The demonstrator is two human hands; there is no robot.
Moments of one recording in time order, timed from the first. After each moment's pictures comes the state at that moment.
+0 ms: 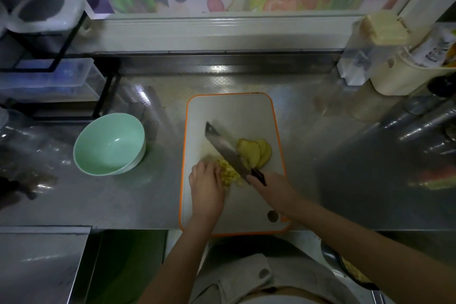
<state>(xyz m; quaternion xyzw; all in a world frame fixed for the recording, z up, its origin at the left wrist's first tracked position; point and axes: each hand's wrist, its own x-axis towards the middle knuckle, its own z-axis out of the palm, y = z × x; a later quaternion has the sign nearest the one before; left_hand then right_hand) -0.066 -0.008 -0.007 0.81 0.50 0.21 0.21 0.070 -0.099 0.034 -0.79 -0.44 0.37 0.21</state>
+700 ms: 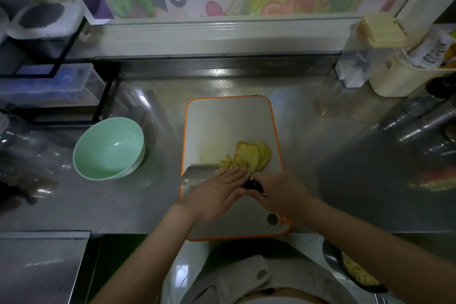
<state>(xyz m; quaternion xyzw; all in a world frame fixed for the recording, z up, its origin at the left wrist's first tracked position) -0.074 0.016 0.018 0.95 0.12 -0.09 0.28 0.090 -0.108 0.018 -0.72 -0.67 0.05 0.14</state>
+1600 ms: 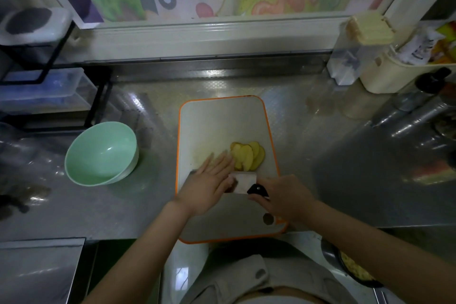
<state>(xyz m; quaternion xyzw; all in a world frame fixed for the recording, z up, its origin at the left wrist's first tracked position) -0.068 0.026 0.016 0.97 0.16 -0.04 0.20 0.102 -0.124 0.008 -0.74 -0.66 0.09 0.10</state>
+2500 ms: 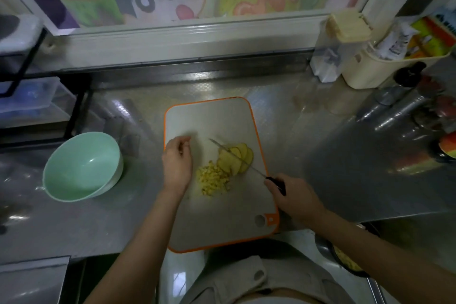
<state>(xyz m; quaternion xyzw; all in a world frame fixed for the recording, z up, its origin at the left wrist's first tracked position) -0.033 0.066 0.021 0.74 0.50 0.28 0.34 0.114 -0.153 0.033 -0.84 -0.42 0.26 0.22</state>
